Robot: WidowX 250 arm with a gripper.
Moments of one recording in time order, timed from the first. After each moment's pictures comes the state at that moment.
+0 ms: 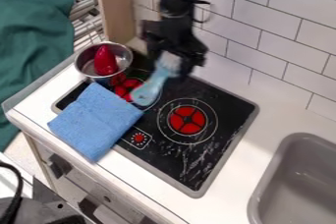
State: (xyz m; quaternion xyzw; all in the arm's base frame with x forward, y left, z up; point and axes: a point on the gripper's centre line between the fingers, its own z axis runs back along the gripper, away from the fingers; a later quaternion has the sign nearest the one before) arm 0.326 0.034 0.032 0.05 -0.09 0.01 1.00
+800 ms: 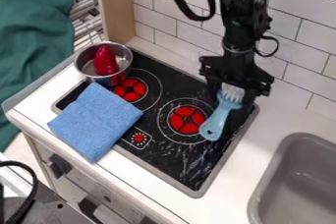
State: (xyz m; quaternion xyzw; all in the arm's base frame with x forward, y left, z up) arm 0.348 -0.034 -0.010 -0.02 -0.08 0.07 0.99
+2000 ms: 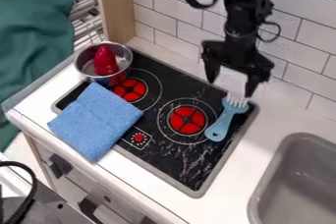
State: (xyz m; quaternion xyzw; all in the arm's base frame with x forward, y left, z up) arm 0.357 -0.026 0.022 0.01 -0.11 0.04 0.99
